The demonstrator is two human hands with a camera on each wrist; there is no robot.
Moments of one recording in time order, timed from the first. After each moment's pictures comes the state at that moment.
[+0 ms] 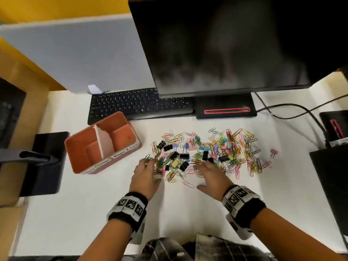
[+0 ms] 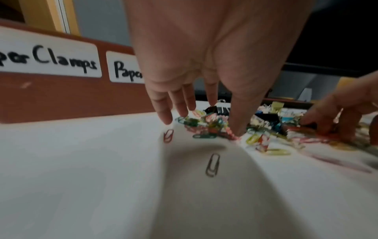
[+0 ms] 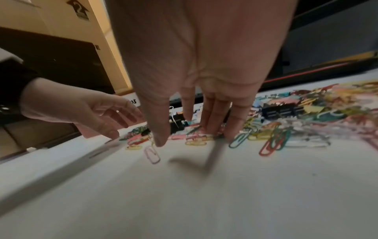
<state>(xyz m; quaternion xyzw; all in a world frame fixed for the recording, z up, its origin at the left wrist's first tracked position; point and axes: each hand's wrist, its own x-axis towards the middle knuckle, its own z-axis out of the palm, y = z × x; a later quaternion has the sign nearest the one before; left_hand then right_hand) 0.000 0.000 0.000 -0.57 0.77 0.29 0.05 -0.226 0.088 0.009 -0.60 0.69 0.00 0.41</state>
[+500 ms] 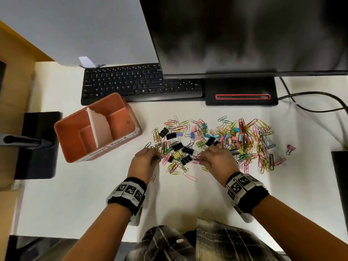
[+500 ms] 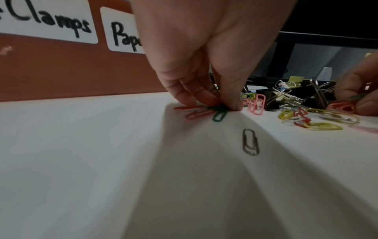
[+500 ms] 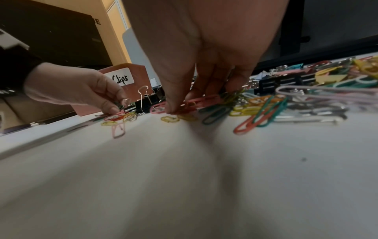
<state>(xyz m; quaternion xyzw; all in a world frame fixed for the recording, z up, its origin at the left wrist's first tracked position) 0.003 -0.027 -0.037 -0.55 0.78 0.30 -0.03 -0.240 0.057 -0.027 -0.64 0.72 -0.07 0.26</state>
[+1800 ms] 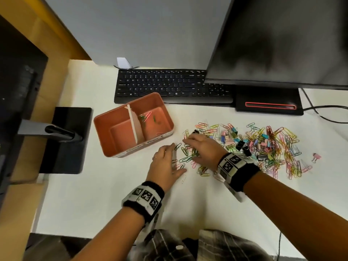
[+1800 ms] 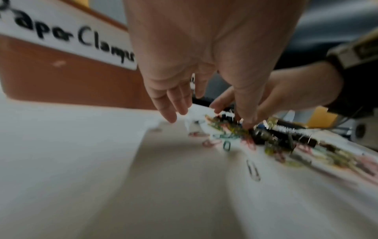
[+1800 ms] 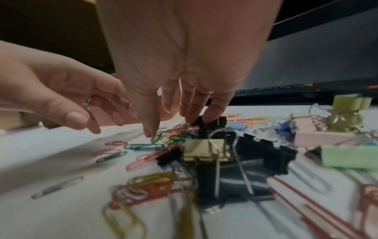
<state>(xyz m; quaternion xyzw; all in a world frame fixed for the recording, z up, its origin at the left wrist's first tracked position) 0.048 -0.027 -0.009 -0.55 0.74 0.37 -0.04 -0.140 -0.033 0.001 -0.73 0.60 0.01 0.33</state>
